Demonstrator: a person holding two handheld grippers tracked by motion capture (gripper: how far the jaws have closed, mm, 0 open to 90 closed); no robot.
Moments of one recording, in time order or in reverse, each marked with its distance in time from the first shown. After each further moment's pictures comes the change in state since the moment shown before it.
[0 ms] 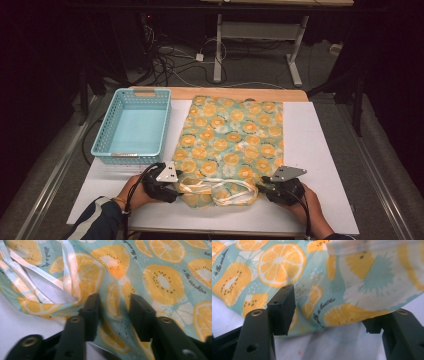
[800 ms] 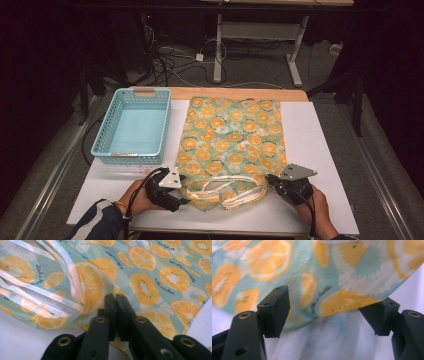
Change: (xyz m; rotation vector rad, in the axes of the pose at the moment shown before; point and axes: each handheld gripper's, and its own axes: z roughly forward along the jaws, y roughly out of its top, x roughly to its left) left arm -0.024 0.010 0.001 -0.006 -0.065 0.018; right arm -0.004 0.001 -0.022 -0.039 -0.116 0.034
